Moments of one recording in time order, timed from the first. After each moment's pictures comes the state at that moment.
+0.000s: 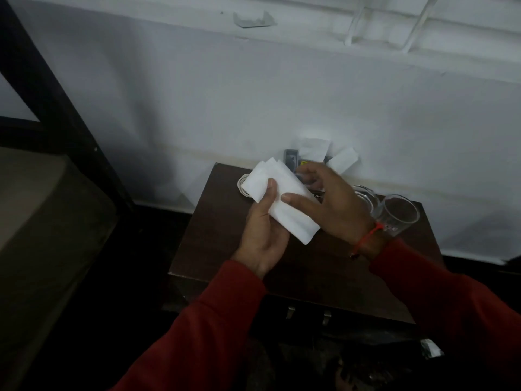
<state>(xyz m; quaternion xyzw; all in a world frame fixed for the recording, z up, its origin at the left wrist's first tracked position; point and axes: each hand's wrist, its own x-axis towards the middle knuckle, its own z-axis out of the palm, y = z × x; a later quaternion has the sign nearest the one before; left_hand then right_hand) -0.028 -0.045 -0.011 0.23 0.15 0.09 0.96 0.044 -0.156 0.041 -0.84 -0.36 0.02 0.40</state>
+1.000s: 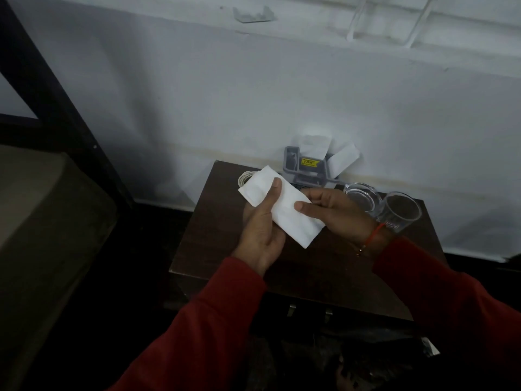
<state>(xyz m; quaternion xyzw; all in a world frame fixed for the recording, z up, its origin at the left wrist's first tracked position) -0.024 -0.046 -0.012 0.24 0.22 0.16 0.93 0.055 -0.167 0.019 -0.75 -0.26 0.30 0.53</state>
